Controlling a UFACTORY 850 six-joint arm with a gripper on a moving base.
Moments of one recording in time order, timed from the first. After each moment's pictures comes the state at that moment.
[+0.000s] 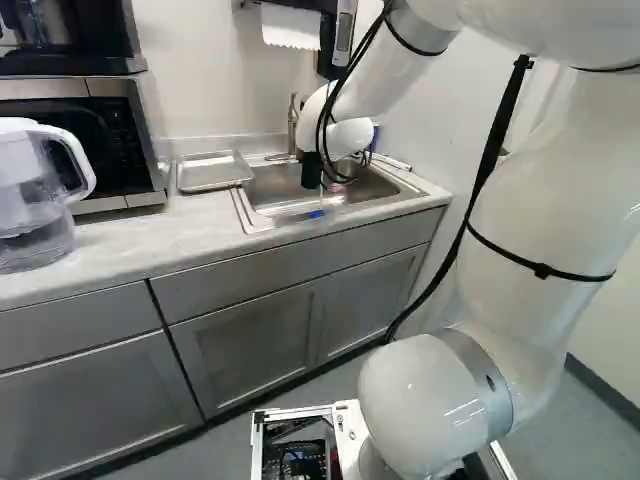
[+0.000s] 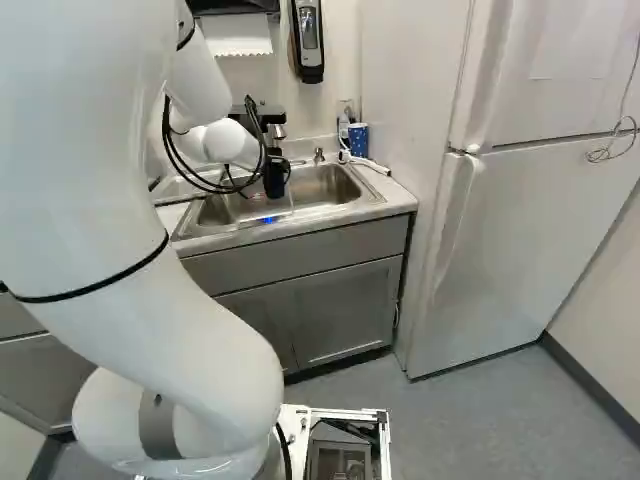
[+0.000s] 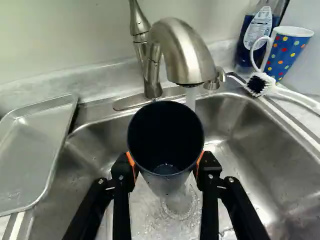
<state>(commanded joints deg) 8.3 -3.7 -48.1 7.4 17.7 -1.1</state>
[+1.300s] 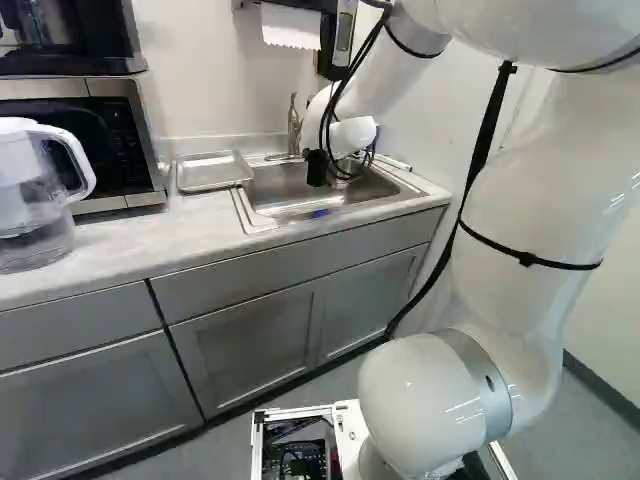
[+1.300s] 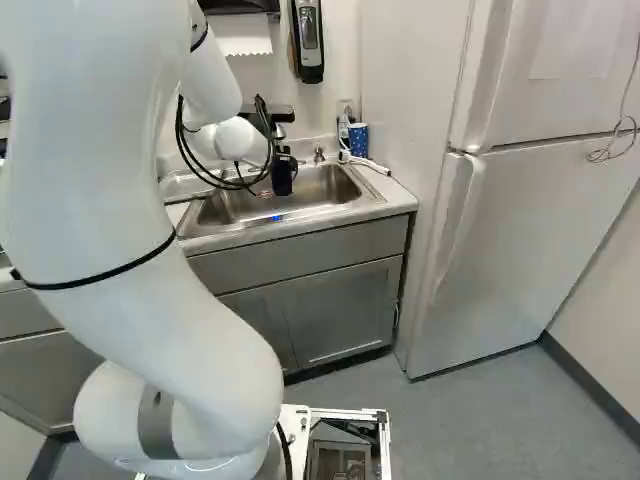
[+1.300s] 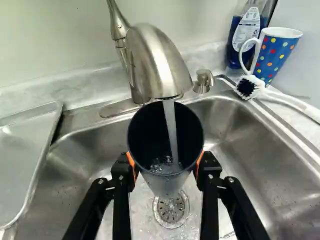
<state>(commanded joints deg) 6.8 -6.3 -50.9 7.4 17.7 -1.1</state>
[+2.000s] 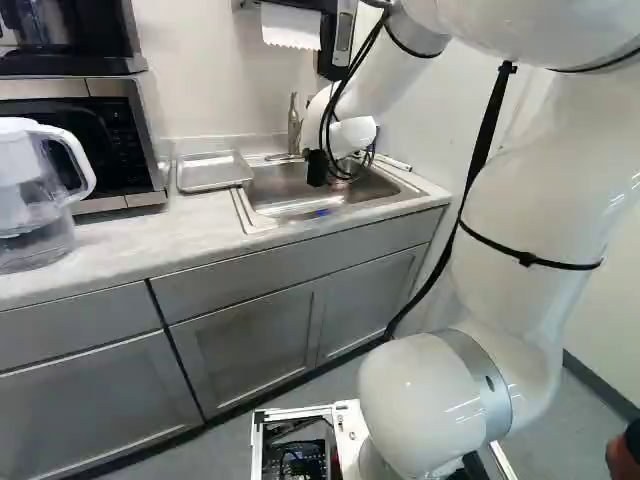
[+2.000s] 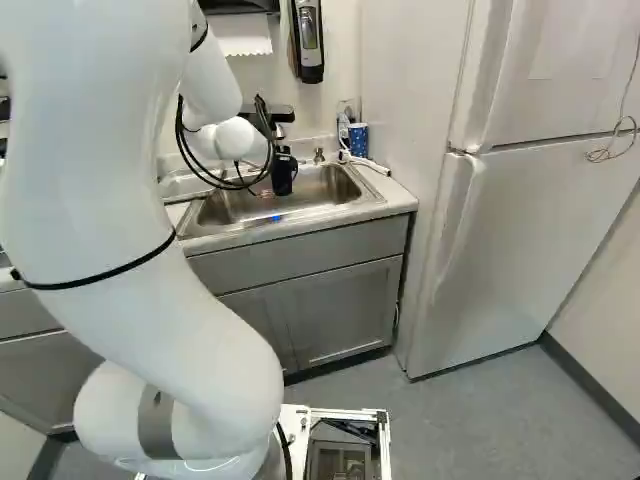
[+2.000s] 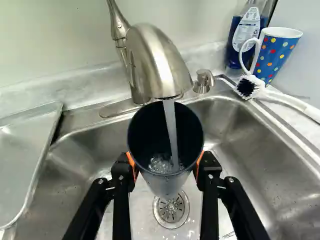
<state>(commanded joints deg) 6.8 -6.3 -50.9 7.4 17.7 -1.1</state>
